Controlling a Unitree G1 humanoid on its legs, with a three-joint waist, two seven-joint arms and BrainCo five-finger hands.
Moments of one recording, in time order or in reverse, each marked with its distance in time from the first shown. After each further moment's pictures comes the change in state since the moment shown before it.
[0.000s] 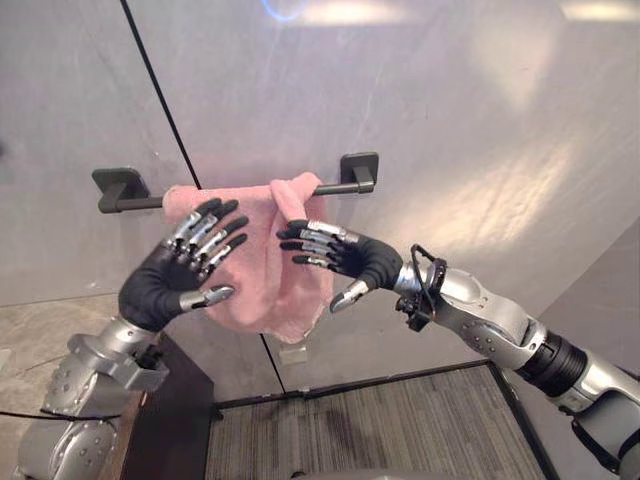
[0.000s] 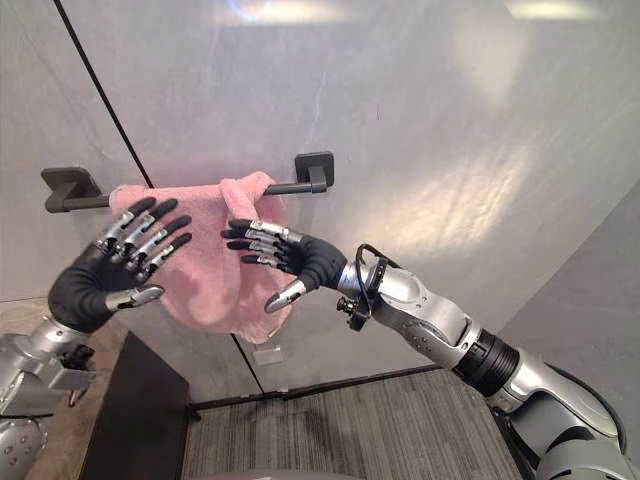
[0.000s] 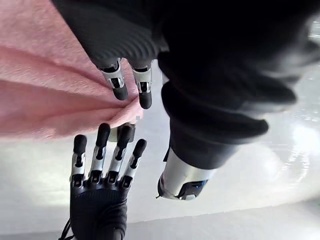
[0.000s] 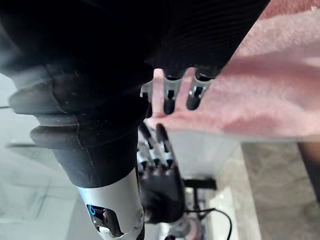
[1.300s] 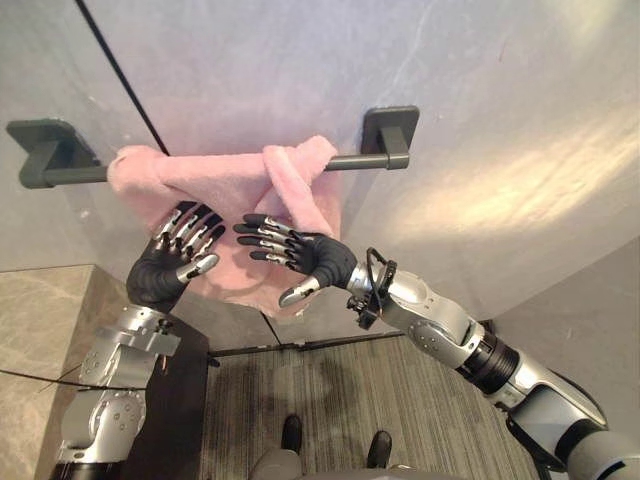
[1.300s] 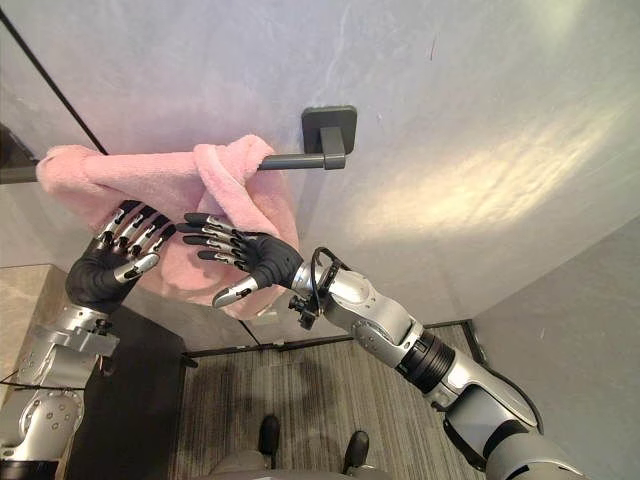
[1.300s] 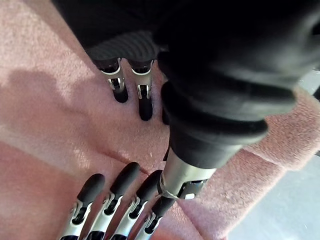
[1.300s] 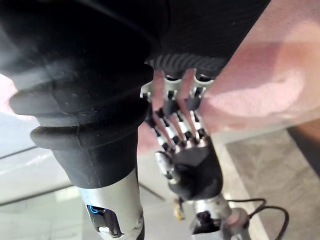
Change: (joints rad) left arm -0.213 -0.164 0.010 0.288 0.044 0.006 0.101; right arm -0.030 0.319 -0.033 0.163 -0.127 0.028 -0.055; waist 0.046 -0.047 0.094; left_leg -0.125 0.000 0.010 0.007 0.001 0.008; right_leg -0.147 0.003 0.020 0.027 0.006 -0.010
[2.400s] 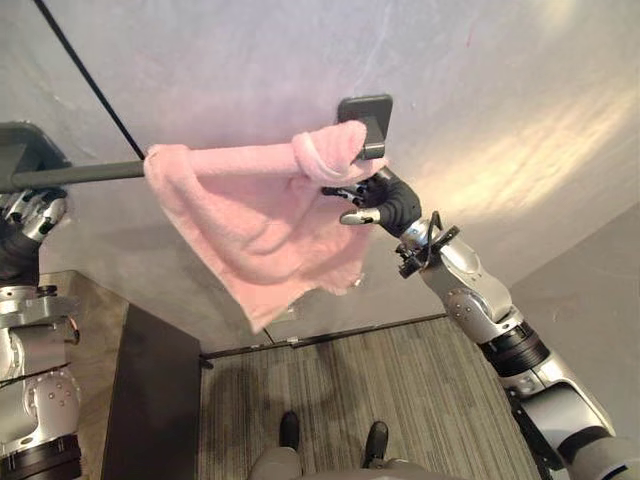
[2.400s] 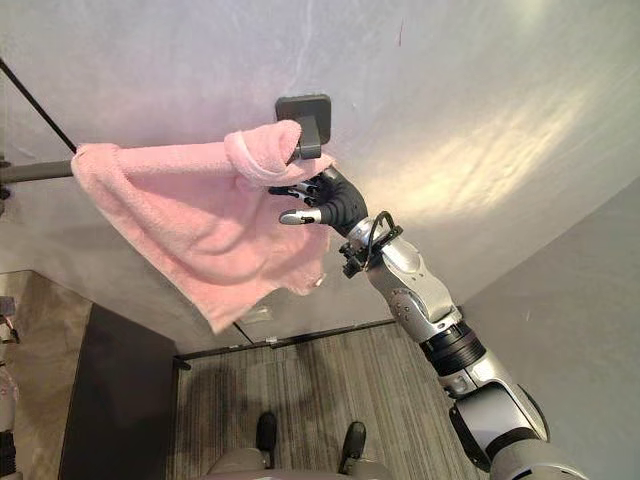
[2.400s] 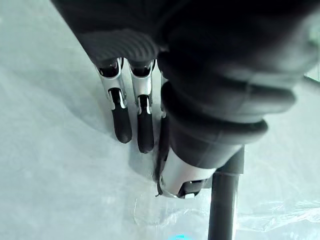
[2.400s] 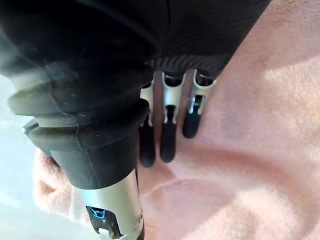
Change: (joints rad) left arm -0.102 0.000 0.431 0.125 0.182 -0.100 0.224; right arm 0.044 -0.026 -0.348 0.050 -0.036 -0.006 -0.068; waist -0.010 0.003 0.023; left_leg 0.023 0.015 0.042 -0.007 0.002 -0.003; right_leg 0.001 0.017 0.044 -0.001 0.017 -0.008
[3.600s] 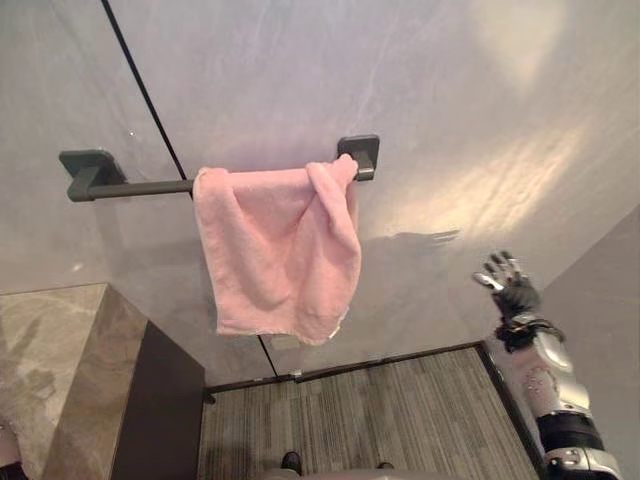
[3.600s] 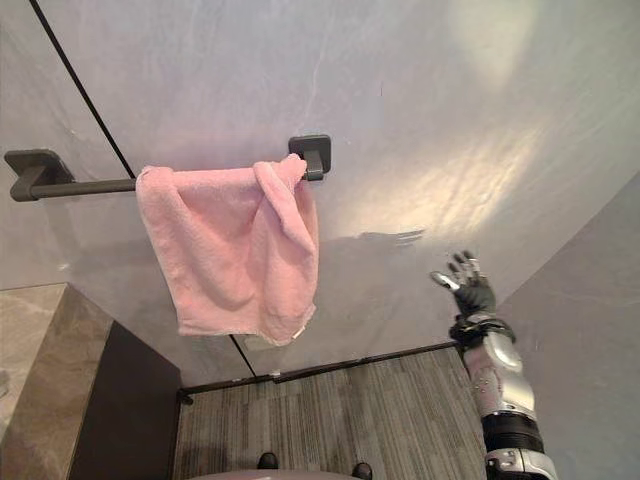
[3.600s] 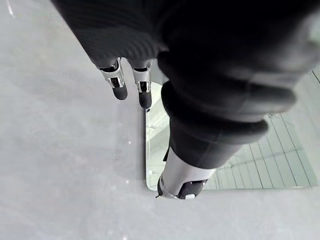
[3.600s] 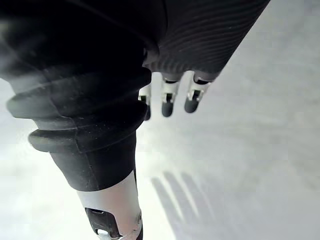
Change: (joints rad) left arm 0.080 0.061 0.239 0.178 -0.003 -0.055 0.020; right arm 0.442 0.023 -0.639 0.345 -0.132 -0.003 -0.213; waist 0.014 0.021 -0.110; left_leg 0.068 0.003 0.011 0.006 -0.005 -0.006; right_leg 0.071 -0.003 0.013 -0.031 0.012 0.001
